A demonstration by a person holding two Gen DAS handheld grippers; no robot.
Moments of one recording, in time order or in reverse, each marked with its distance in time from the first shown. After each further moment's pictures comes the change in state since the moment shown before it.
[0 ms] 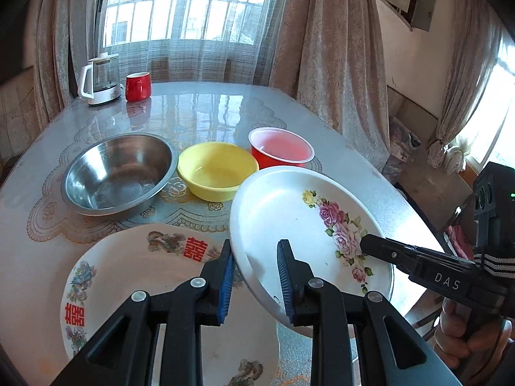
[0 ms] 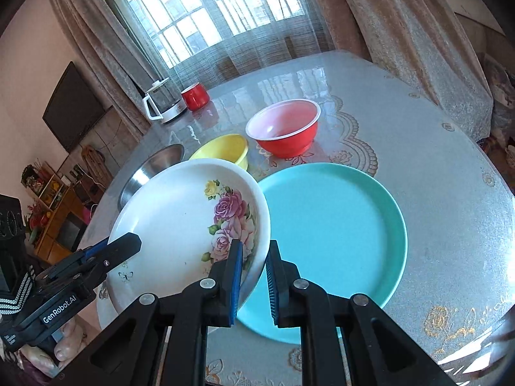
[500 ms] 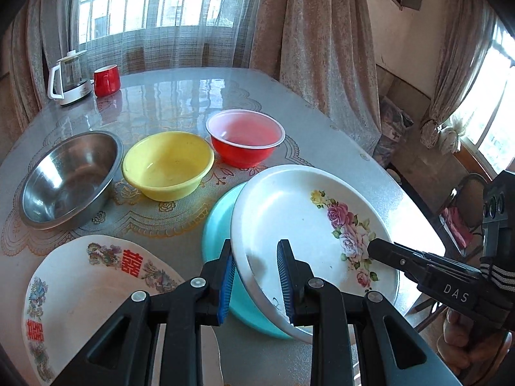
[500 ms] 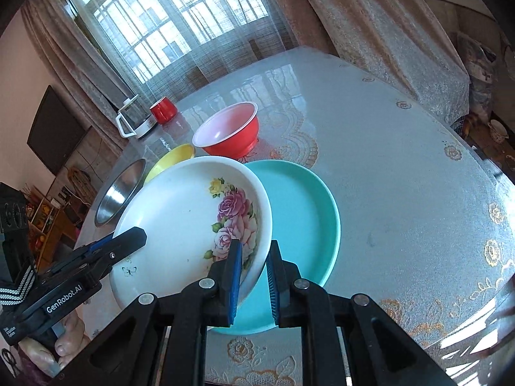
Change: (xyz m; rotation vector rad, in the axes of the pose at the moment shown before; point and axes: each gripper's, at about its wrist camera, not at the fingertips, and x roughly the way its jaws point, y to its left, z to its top) left arm 0.046 -0.042 0.012 0.045 0.081 -0.027; right arm -0.014 -0.054 -0.005 0.091 -0.017 -0.042
